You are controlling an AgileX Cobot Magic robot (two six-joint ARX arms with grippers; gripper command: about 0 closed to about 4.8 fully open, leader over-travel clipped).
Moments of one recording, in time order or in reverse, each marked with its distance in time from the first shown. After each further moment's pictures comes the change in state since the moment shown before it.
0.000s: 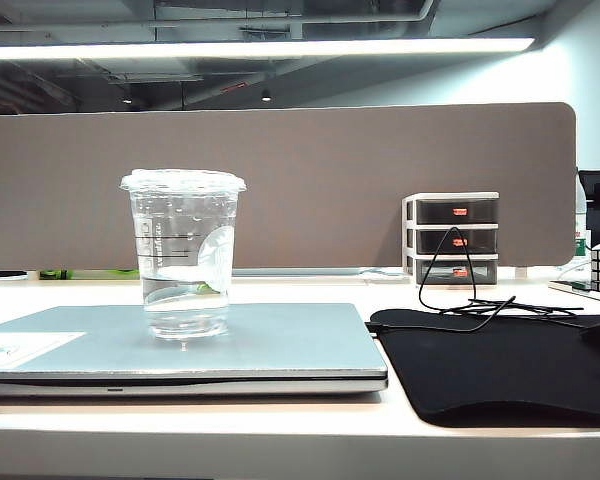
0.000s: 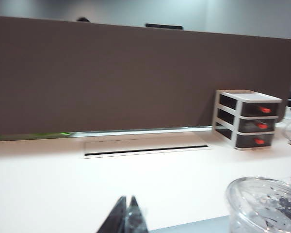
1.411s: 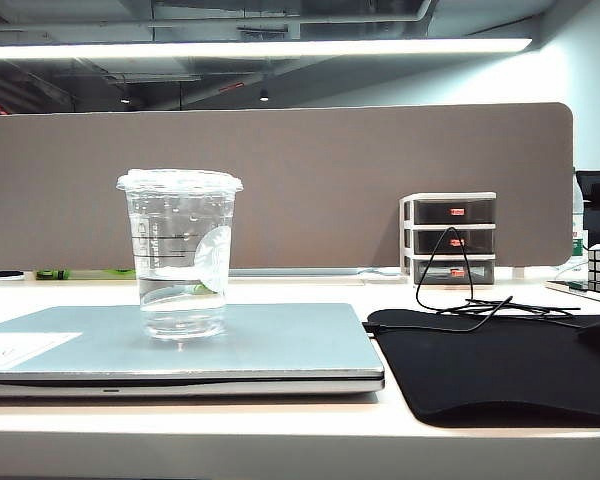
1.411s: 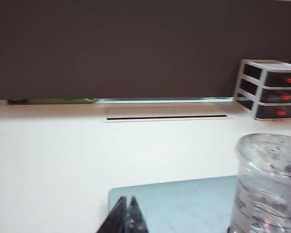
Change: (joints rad) left arm 0.000 -0.576 0.007 -0.710 -0.082 0.040; right arm 0.000 0.000 0.000 0.088 0.282 0.005
